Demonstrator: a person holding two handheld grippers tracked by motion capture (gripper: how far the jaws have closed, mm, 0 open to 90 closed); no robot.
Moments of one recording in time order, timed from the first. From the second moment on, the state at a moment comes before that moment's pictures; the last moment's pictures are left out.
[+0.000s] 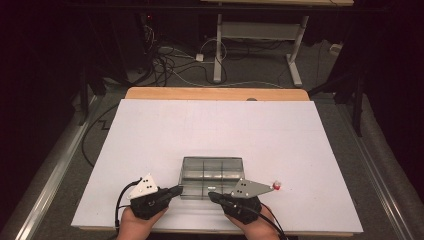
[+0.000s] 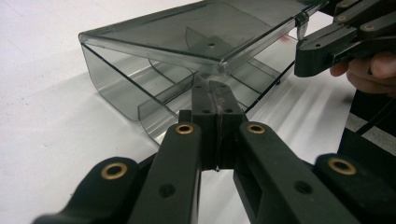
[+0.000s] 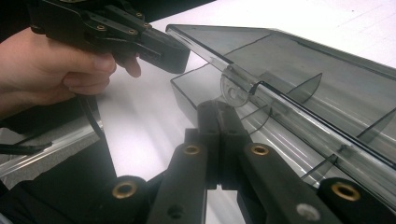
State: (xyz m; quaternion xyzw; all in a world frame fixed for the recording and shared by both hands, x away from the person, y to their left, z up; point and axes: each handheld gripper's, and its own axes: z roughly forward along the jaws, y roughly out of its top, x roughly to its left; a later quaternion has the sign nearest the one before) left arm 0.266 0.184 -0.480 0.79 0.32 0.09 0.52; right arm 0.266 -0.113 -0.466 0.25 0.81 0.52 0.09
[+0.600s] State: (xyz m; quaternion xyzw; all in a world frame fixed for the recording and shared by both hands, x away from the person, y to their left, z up) left arm 0.263 0.183 -0.477 0.78 0.31 0.09 0.53; right arm 0.266 -0.113 -0.467 0.25 0.82 0.52 0.09
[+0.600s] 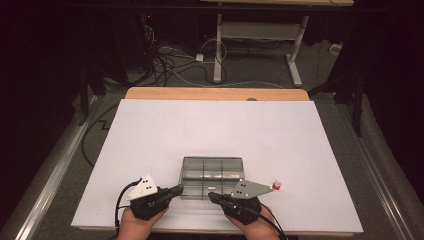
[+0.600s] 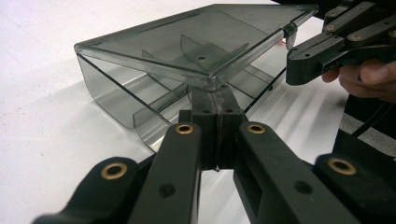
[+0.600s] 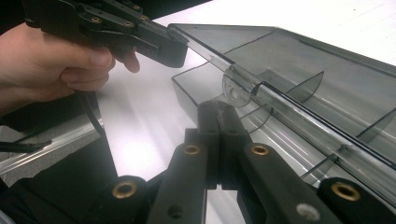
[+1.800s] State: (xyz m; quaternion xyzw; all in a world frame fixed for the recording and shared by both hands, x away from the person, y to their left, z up) left arm 0.286 0.187 -0.467 0.78 0.29 0.10 0.55; right arm 0.259 -0.171 -0.463 0.30 0.79 0.51 0.14
